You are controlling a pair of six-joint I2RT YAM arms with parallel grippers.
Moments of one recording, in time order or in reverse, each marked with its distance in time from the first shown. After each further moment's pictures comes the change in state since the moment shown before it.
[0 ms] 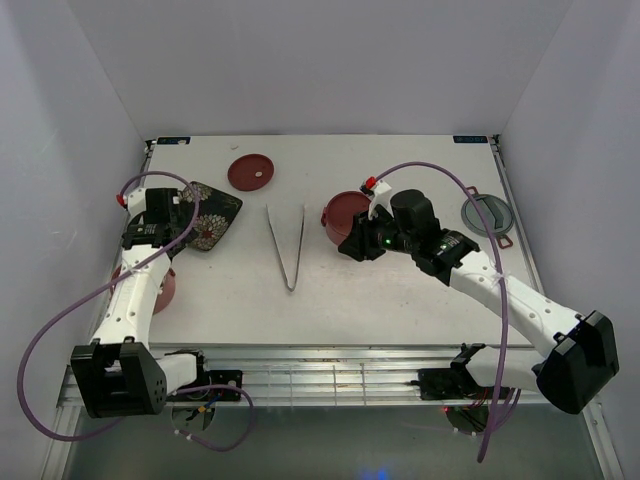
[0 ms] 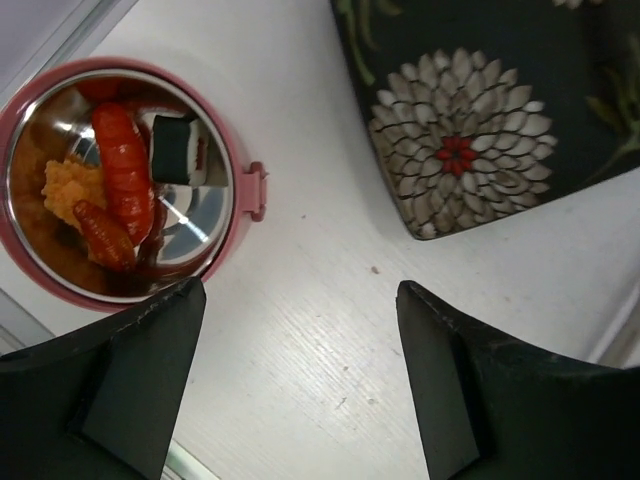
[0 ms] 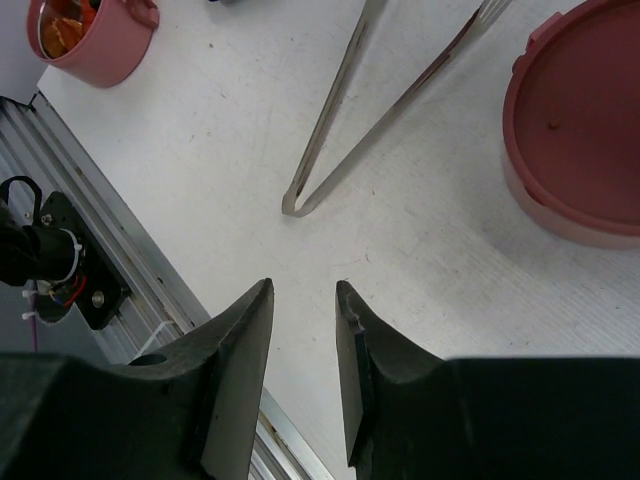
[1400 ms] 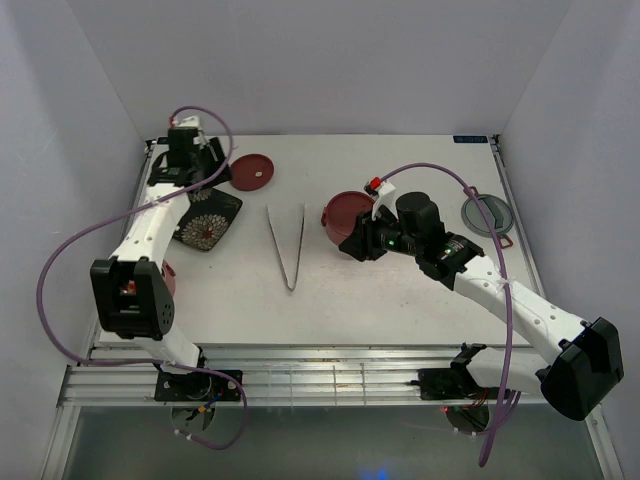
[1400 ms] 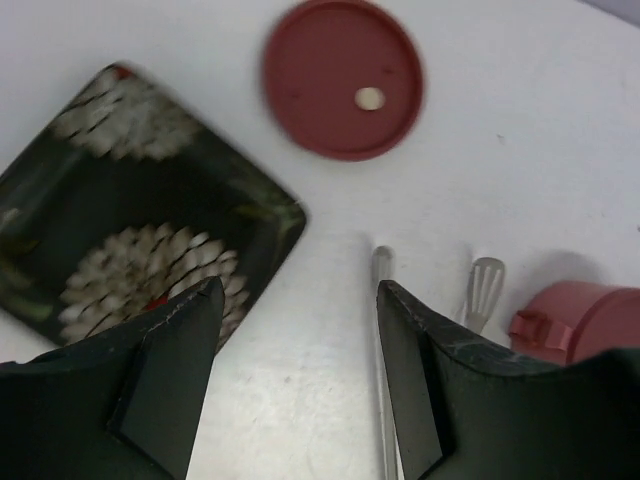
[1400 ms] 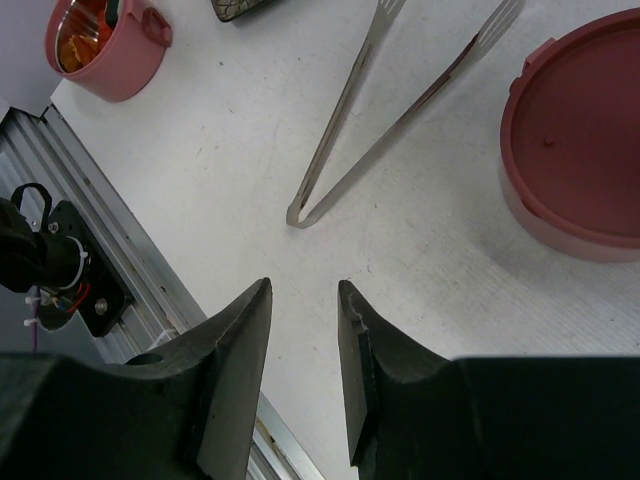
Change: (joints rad) left arm -0.052 0.410 0.388 0.288 0.458 0.240; right arm 0.000 -0.041 -0.032 0.044 -0.005 0.002
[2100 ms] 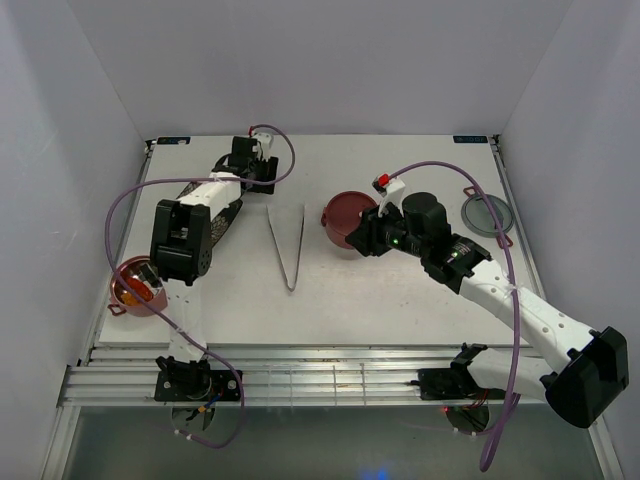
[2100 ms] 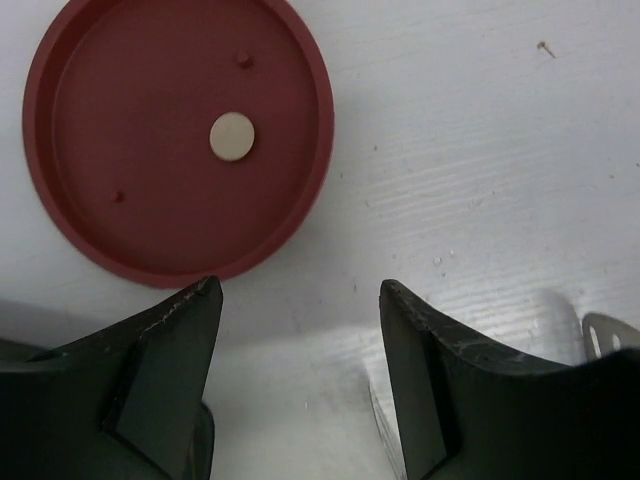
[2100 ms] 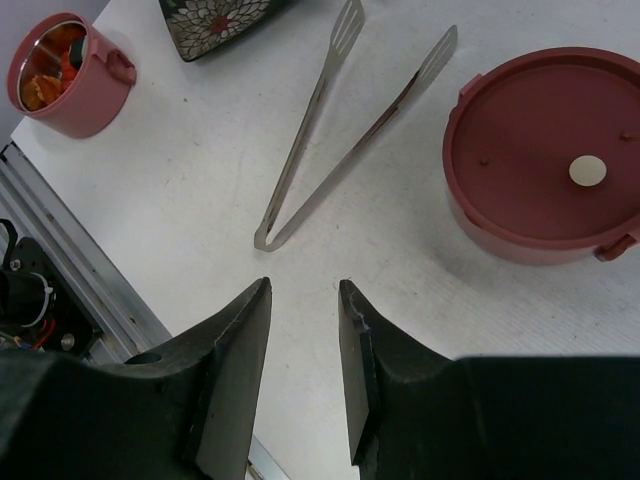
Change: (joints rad) left arm -0.201 0.549 0.237 0.216 0.000 0.397; right arm 0.000 -0.046 0.000 0.004 0.106 -0.019
